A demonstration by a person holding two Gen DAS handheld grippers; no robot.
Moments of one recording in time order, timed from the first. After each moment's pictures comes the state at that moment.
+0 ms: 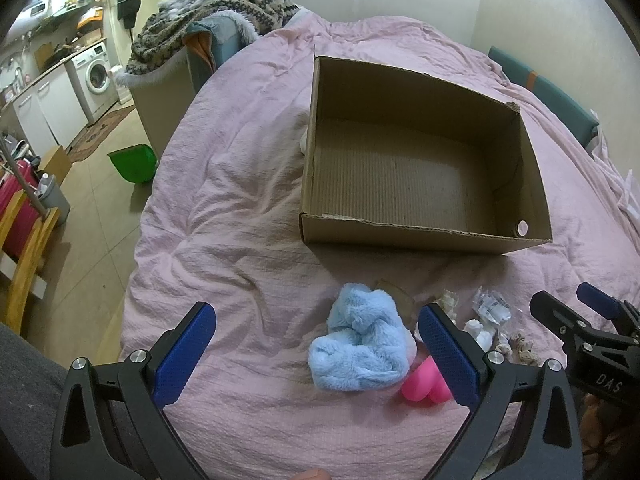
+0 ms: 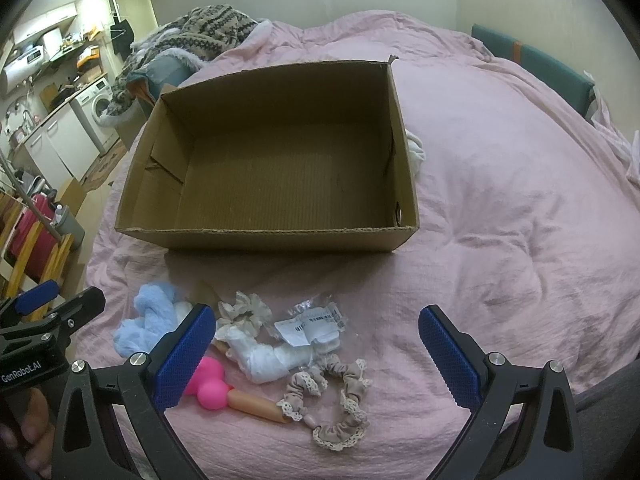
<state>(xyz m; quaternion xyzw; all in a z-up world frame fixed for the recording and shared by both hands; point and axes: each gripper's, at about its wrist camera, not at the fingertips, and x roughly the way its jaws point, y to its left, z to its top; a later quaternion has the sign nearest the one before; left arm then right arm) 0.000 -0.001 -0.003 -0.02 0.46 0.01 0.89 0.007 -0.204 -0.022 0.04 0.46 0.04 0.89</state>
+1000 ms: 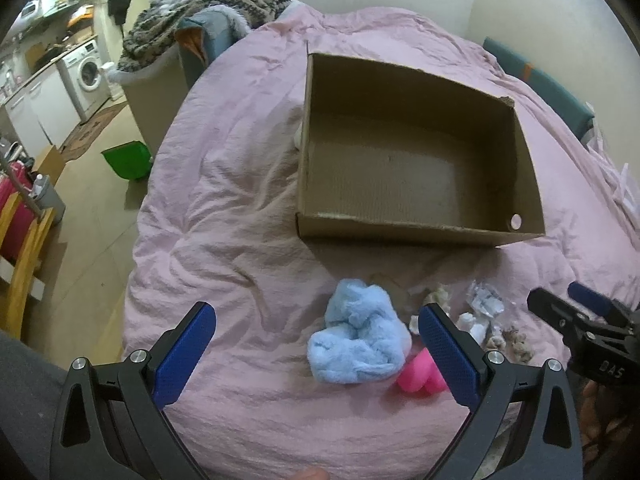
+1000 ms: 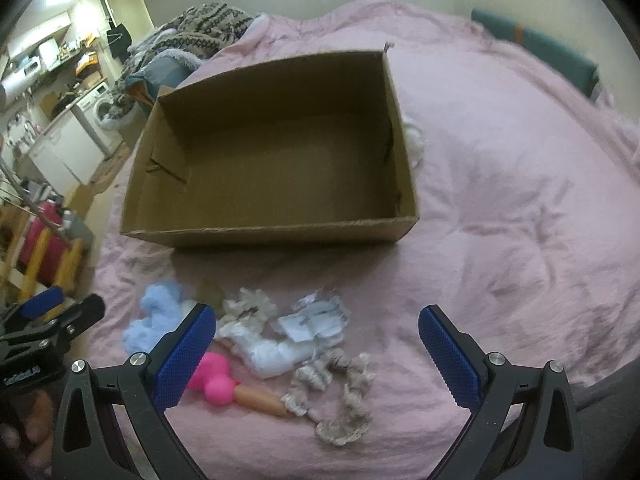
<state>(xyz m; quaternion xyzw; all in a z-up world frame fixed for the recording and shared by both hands) 0.005 0.002 0.006 -0.02 0.48 -0.01 0.88 0.012 -0.220 -0.021 0.08 0.48 0.06 0.87</state>
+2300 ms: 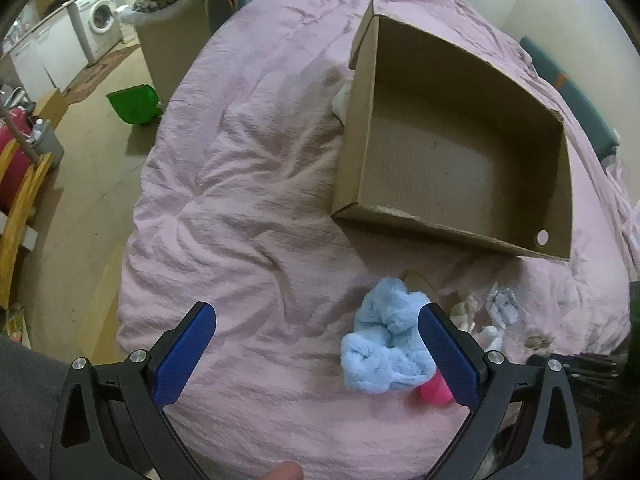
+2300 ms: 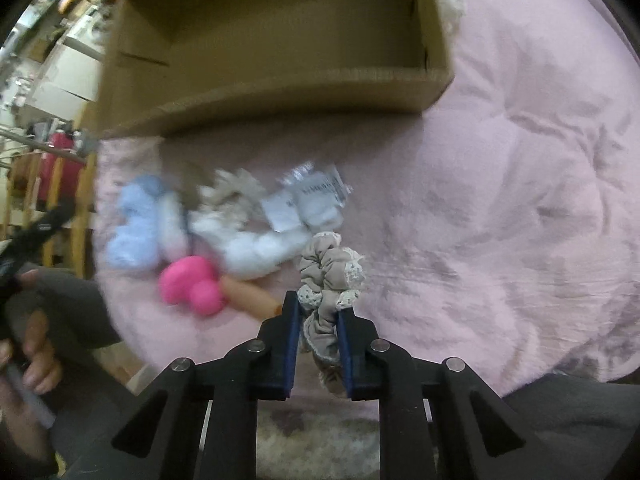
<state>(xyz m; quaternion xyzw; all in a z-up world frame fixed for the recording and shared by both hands) 0.036 0.042 -0.012 -0.09 0.55 0.01 0.83 0.042 -0.230 -0.067 0.09 0.67 0.13 0.72</state>
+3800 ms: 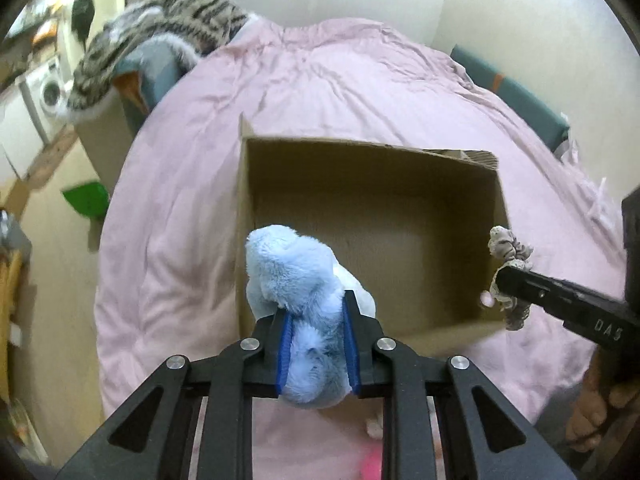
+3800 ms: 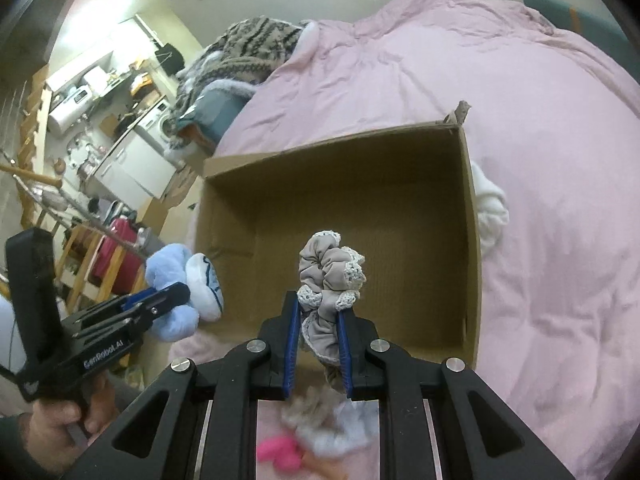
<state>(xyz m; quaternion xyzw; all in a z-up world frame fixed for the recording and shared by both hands) 0.121 -0.026 0.039 -0.01 0.46 -0.07 0.89 0.123 -0.235 0.011 0.16 0.47 0.18 0.85</state>
